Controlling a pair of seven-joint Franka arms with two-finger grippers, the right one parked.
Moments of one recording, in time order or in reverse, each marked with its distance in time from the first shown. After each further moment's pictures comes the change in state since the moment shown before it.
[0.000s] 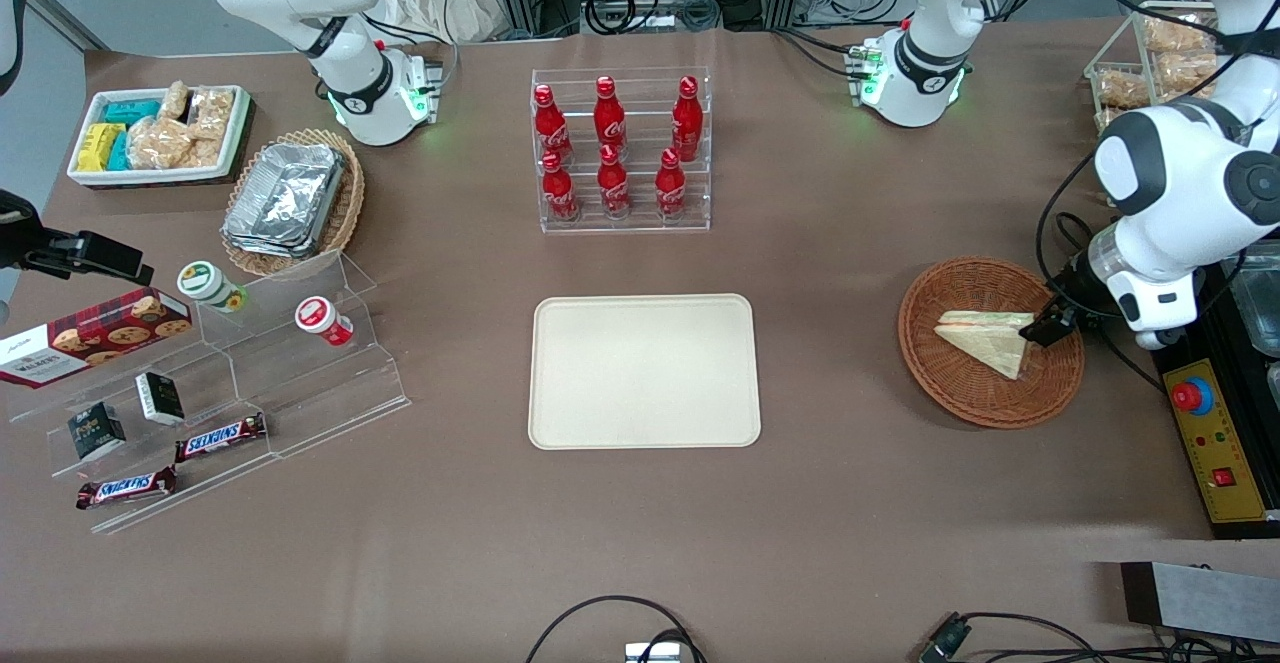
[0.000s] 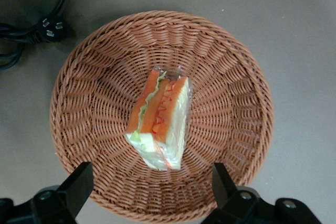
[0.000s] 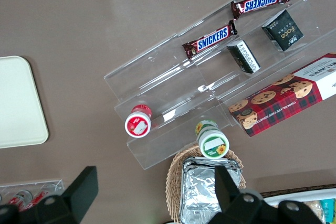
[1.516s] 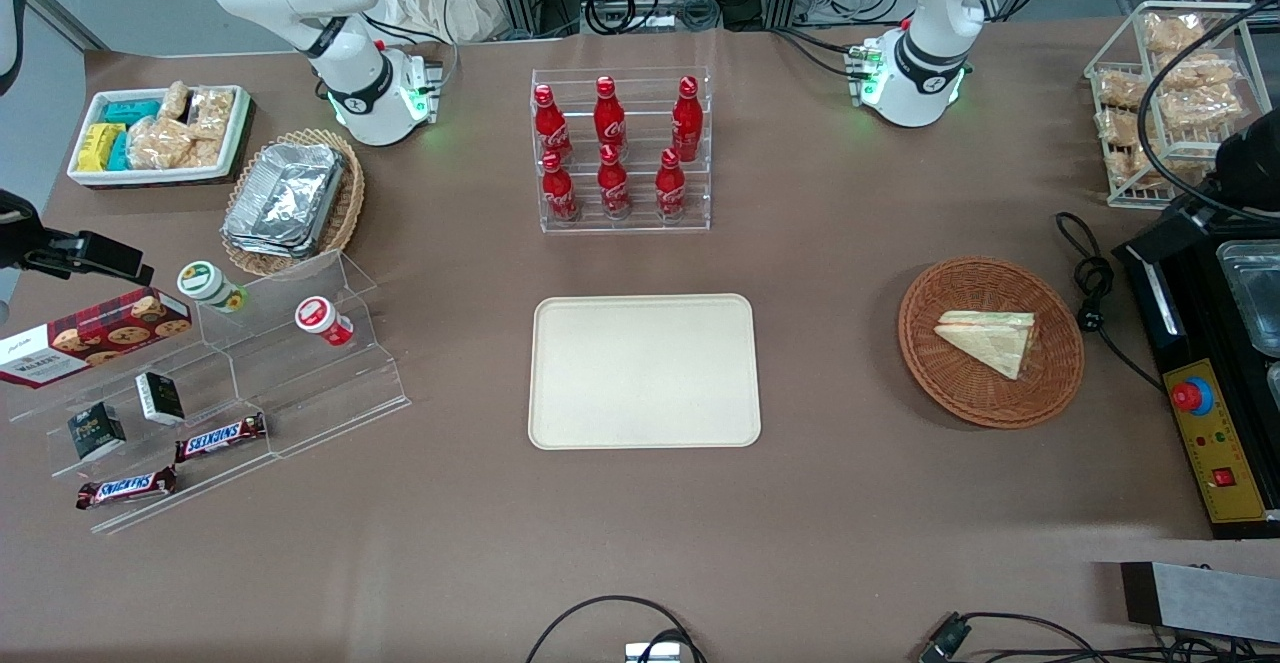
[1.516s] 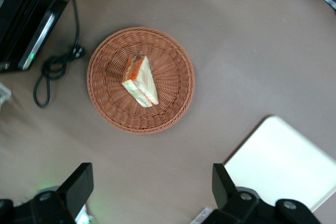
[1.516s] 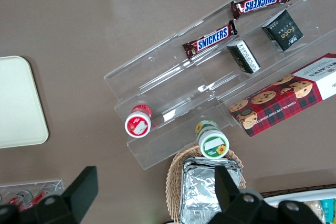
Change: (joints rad) arm -0.004 -0.018 -0.081 0.778 0.008 -0.831 0.084
